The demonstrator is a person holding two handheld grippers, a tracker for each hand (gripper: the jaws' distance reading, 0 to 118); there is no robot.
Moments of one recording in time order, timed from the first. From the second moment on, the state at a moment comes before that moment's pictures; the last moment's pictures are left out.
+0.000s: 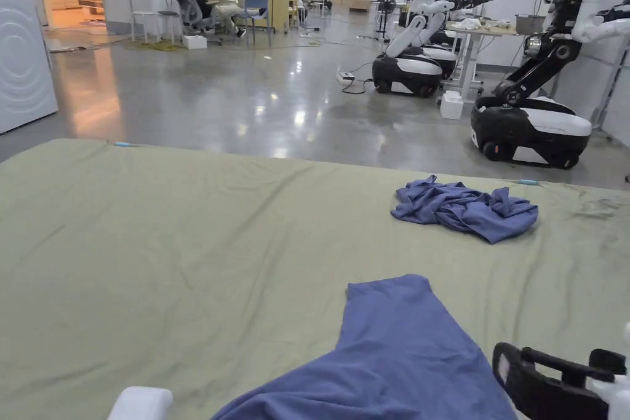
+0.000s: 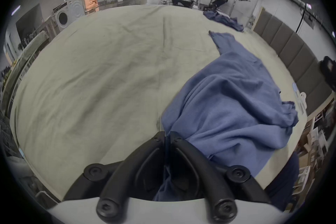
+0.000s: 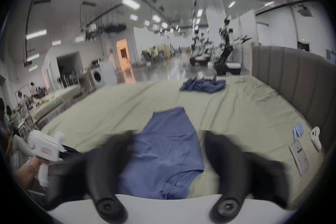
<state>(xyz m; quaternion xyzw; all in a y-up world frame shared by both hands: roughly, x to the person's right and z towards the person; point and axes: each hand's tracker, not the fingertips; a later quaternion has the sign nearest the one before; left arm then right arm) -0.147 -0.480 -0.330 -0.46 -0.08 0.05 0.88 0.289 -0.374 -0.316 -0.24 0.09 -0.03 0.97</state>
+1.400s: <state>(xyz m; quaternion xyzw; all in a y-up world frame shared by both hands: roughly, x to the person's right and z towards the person) -0.148 -0.416 -0.243 -0.27 -0.11 0.09 0.95 0.310 -0.338 -0.236 -0.05 0.09 -0.16 0.98</state>
